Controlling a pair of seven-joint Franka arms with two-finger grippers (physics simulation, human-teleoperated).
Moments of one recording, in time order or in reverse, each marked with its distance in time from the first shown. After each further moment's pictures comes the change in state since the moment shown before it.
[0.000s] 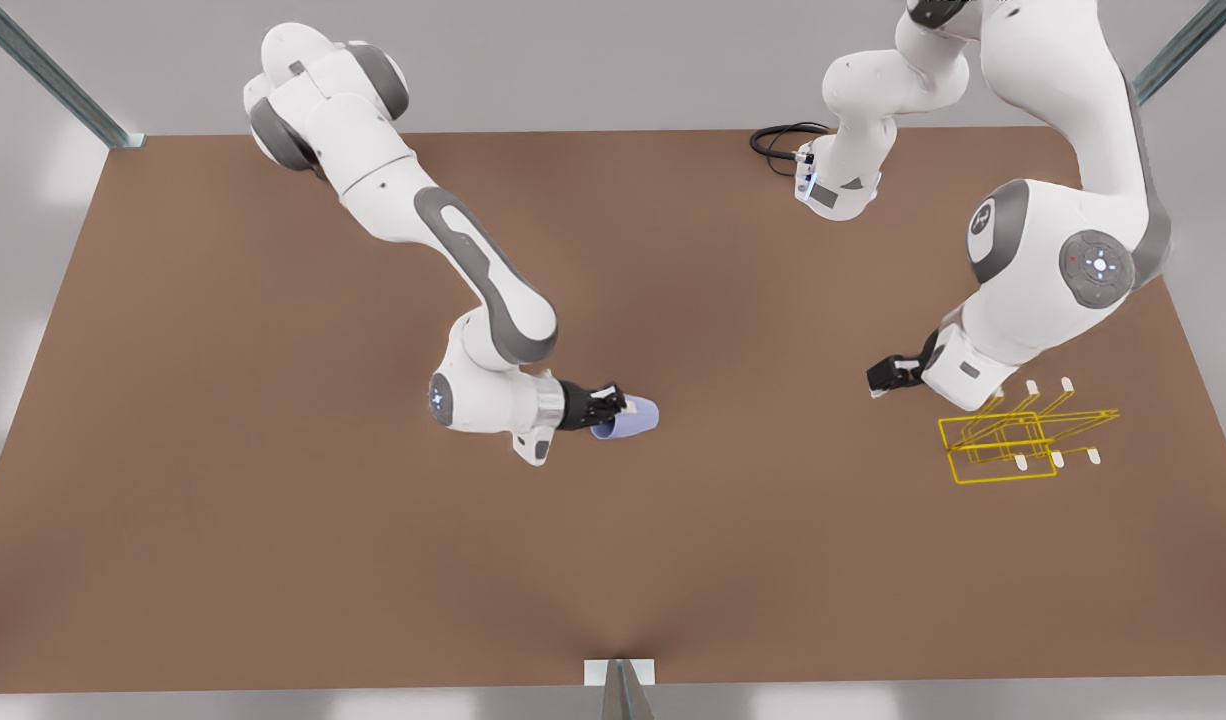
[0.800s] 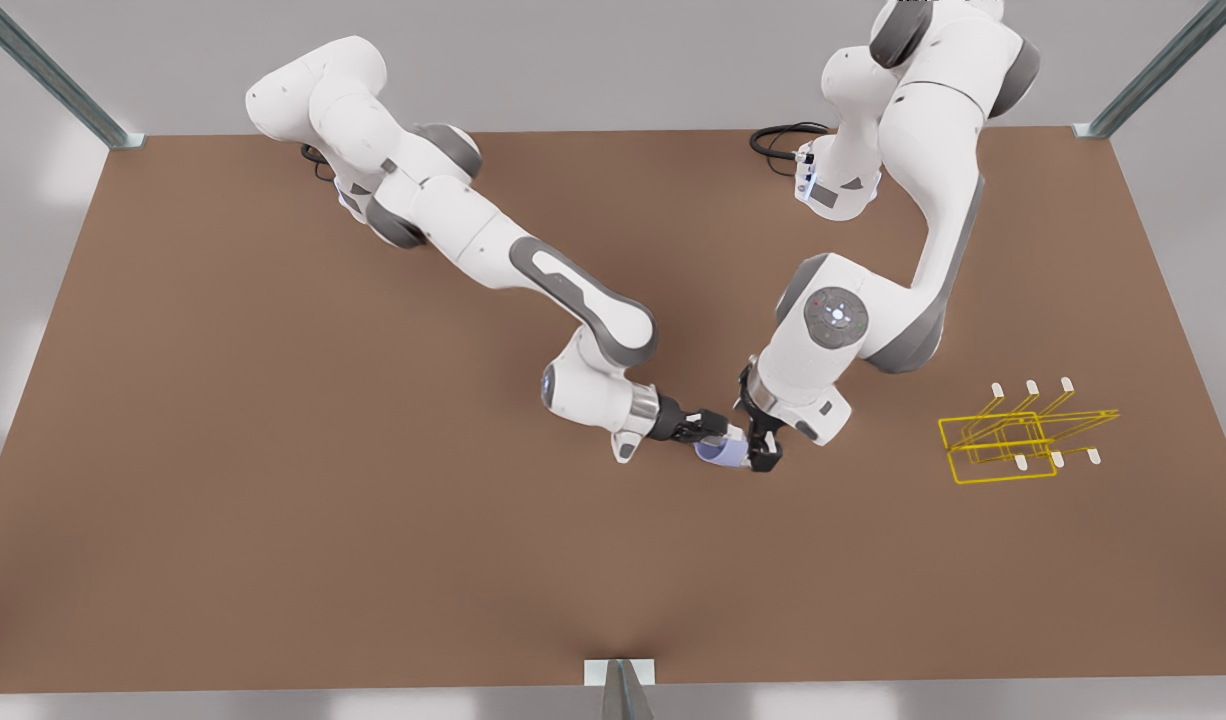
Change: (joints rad) left arm -0.206 0.236 -0.091 0.002 0.162 0.337 -1.771; right arm 0.140 0.491 0.225 0.551 0.069 0.452 0.208
